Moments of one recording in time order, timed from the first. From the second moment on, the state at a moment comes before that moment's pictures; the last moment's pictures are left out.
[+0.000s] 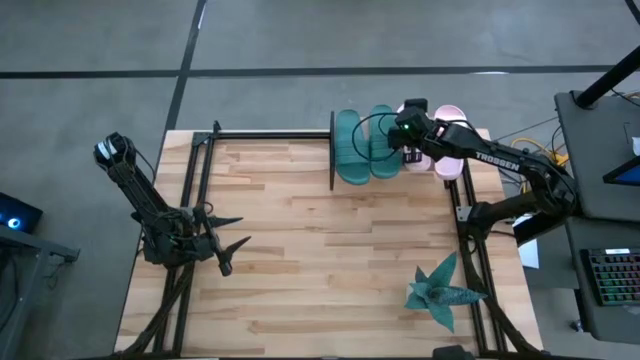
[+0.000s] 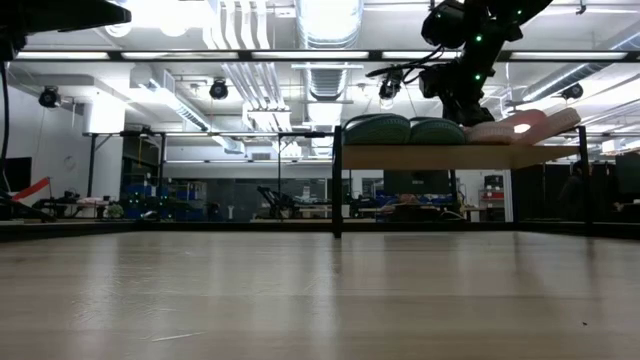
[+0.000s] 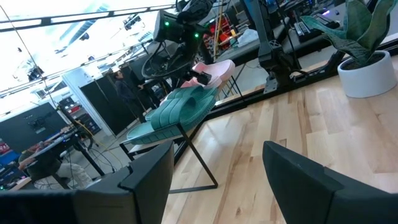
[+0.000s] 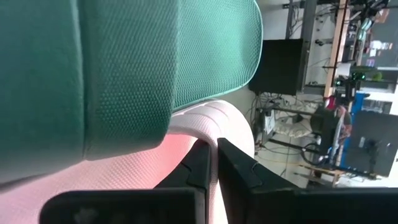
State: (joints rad) left arm -0.98 0.82 0.26 0.67 -1.39 0.54; right arm -0.58 1.31 1.05 -0.58 0.58 -0.93
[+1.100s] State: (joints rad) left arm -0.98 0.82 0.26 0.66 -1.39 0.54; right arm -0.43 1.30 1.24 -0.95 0.61 -0.63
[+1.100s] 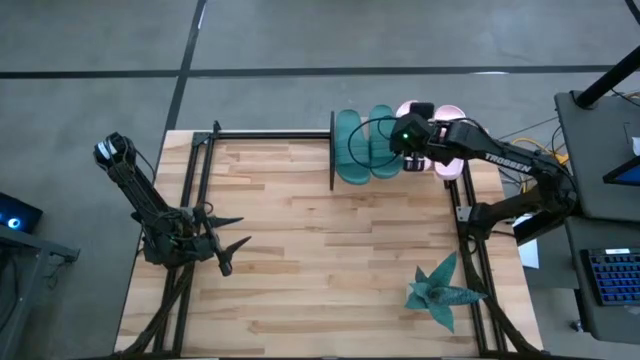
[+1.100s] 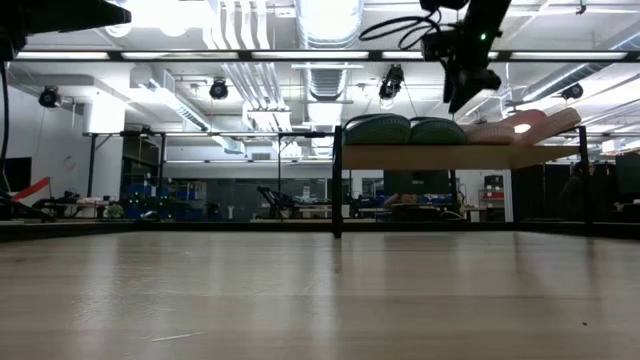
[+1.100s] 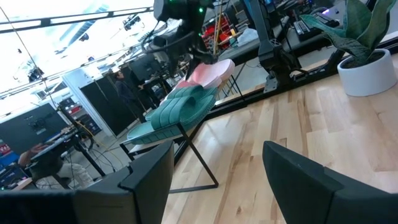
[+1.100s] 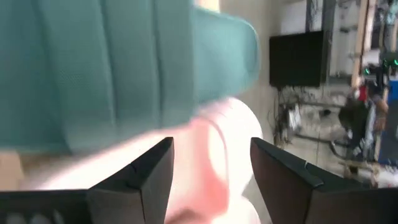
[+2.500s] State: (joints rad) left arm -0.98 0.82 0.26 0.66 -1.39 0.54; right arm -0.56 1.14 1.04 -1.06 0.79 -0.79
